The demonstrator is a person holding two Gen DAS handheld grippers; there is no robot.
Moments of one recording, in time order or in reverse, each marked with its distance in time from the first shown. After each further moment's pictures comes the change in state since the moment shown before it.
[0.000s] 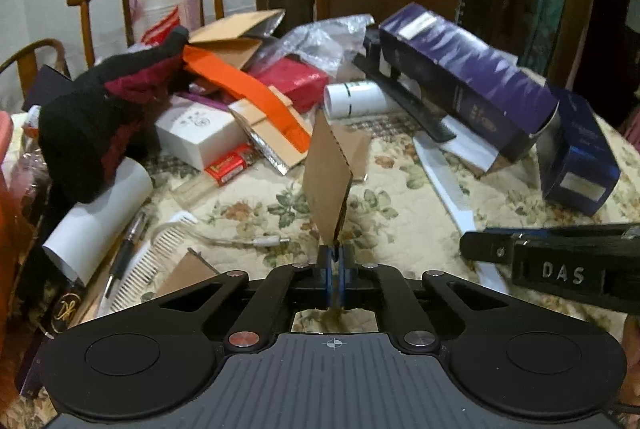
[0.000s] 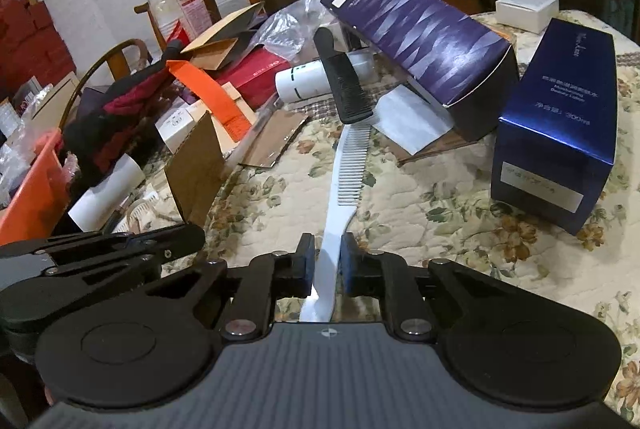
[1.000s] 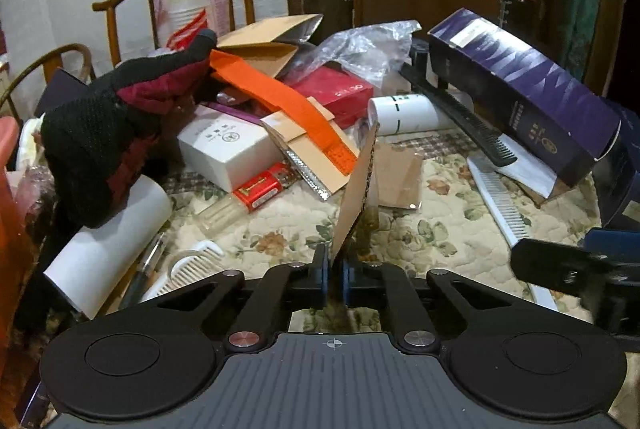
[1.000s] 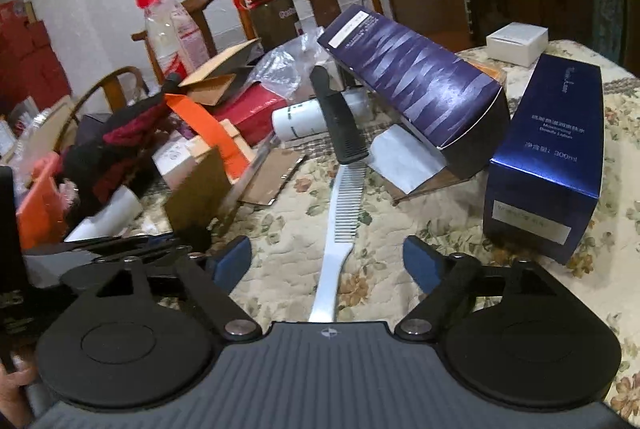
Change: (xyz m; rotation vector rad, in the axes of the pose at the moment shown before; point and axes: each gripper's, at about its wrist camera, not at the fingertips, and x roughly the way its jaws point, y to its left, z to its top) left arm 0.030 0.013 0.012 -0.033 -0.038 0.093; right arm -0.006 0.004 0.004 -0.005 -0.107 -0.035
